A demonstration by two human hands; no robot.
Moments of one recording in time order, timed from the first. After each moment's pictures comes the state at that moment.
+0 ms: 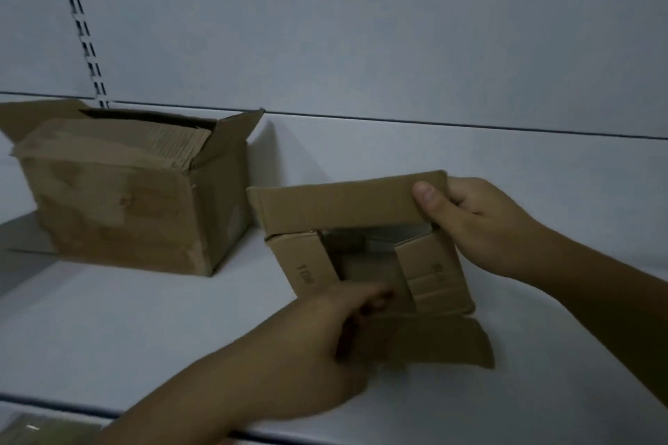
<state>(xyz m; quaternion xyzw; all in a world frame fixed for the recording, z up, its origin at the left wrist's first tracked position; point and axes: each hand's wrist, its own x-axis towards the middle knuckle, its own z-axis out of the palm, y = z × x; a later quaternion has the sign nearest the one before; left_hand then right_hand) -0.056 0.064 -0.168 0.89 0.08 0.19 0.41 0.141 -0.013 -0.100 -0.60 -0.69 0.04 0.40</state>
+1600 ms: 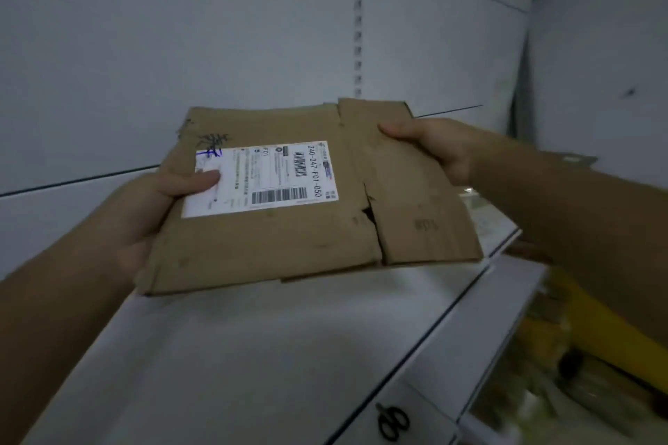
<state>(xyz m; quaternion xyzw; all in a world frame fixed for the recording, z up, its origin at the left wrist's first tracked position) 0.142 0.080 -0.072 0.61 0.05 0.07 0.79 0.263 -0.197 -0.027 -0.72 -0.15 0.18 0.65</state>
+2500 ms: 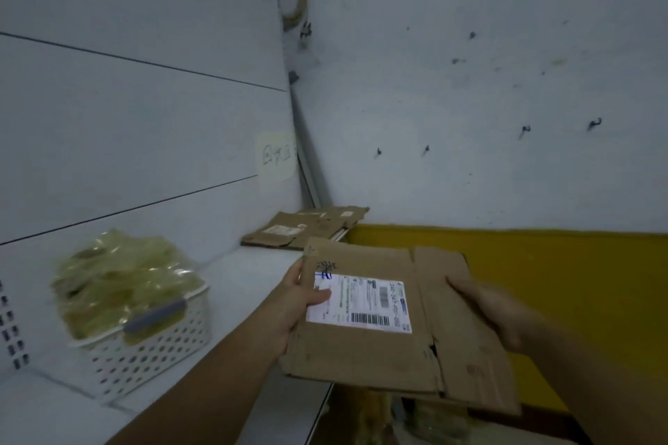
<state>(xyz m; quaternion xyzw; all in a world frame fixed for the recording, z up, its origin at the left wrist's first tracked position) 0.343 -0.444 -0.130 0.63 -0.09 -0.18 0.75 0.276 -0.717 -0.166 -0.69 0.21 -0.05 0.69</state>
